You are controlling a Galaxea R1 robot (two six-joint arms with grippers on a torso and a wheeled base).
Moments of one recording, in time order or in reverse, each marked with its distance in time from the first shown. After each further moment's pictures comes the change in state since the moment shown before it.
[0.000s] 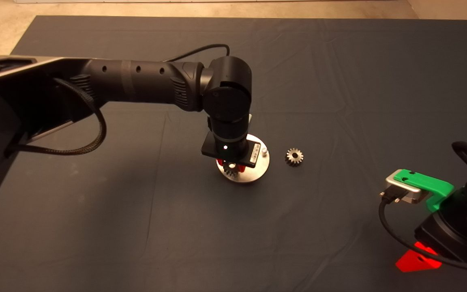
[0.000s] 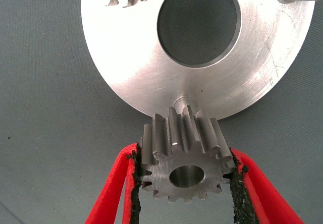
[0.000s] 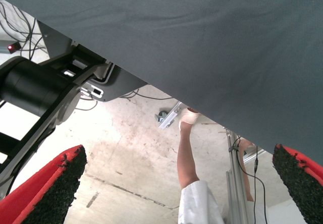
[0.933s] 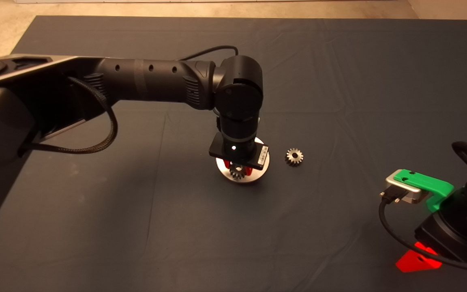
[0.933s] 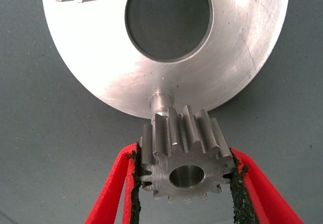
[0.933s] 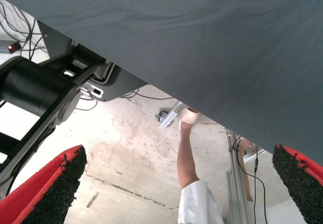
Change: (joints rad) left arm 0.000 0.045 -0.046 -0.045 0.000 0.028; right arm 0.000 0.000 0.000 0.000 0.000 0.000
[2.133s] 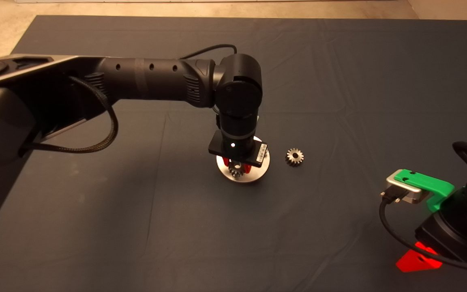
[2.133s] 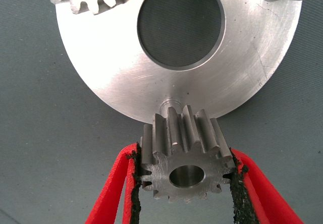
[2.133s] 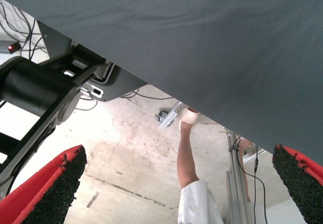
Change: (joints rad) left arm 0.000 -0.004 -0.019 0.000 0.001 0.027; right arm 0.000 -0.003 0.000 0.000 0.000 0.000
